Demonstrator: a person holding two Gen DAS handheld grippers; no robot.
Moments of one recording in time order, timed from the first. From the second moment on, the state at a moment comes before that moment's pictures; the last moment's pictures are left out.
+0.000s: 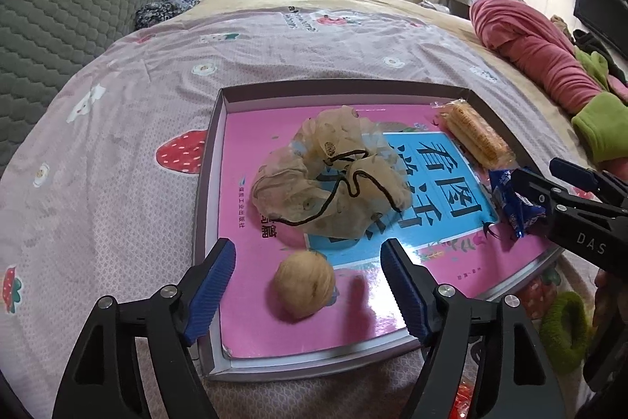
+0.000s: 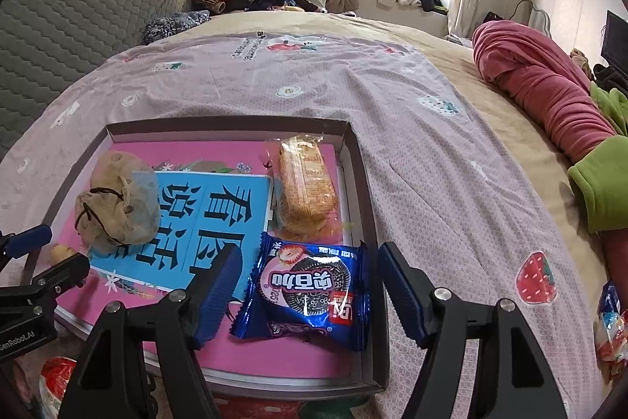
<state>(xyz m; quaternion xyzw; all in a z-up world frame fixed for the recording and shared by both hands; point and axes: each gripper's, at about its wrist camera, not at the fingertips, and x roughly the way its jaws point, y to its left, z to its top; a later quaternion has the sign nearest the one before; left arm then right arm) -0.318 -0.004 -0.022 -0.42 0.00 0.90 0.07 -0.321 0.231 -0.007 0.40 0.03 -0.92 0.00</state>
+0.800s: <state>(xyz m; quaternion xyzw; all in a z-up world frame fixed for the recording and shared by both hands) -0.286 0.004 0.031 -0.38 0.02 0.92 0.08 -0.283 0.228 0.051 0.33 0.05 -0.94 -0.01</state>
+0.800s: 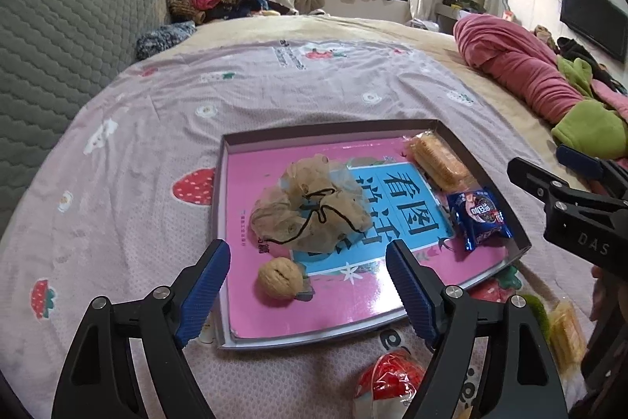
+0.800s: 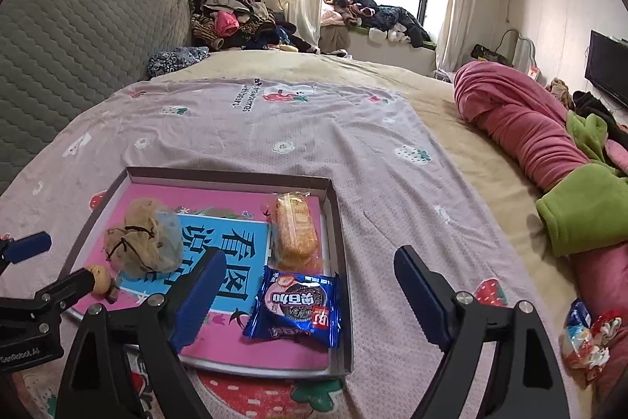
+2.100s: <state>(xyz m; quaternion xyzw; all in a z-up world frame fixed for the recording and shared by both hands) -0.113 0.021 0.117 -0.35 0.03 0.94 0.05 -0.092 0.260 0.147 0.30 0.07 -0.95 -0.02</state>
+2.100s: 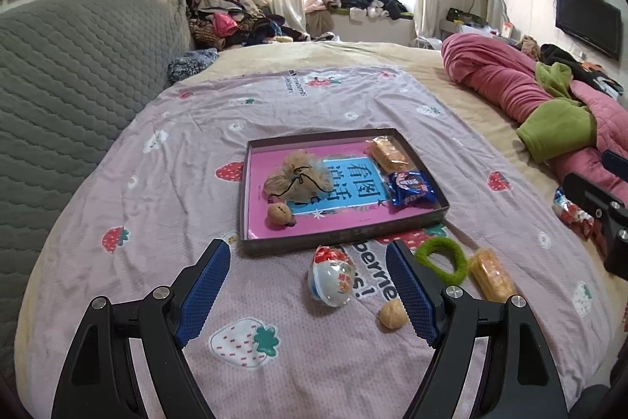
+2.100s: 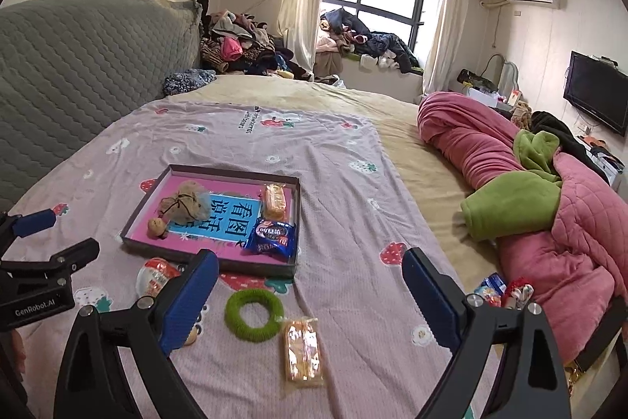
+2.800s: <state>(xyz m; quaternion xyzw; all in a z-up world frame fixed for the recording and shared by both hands) -0.052 0.034 0.133 -0.35 0.04 0.94 0.06 -0.027 0.269 0.165 0.28 0.08 -0.96 -0.02</state>
